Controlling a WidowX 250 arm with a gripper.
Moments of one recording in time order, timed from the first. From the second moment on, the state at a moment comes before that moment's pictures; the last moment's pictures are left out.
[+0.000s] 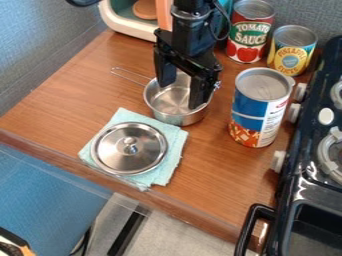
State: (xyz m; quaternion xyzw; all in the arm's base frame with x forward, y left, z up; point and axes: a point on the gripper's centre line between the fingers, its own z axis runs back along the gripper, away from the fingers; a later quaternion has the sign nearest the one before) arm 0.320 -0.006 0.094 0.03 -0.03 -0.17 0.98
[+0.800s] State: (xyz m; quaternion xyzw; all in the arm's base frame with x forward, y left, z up) arm 0.396 0.006 0.084 0.03 -0.05 -0.13 0.99
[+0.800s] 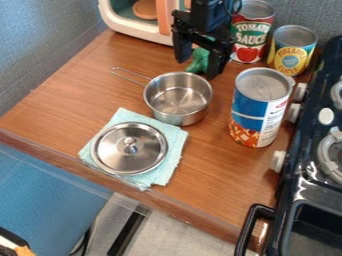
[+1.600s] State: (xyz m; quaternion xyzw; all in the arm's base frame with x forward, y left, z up) arm 0.436 0.045 0.076 0.03 -0.06 0.00 1.00
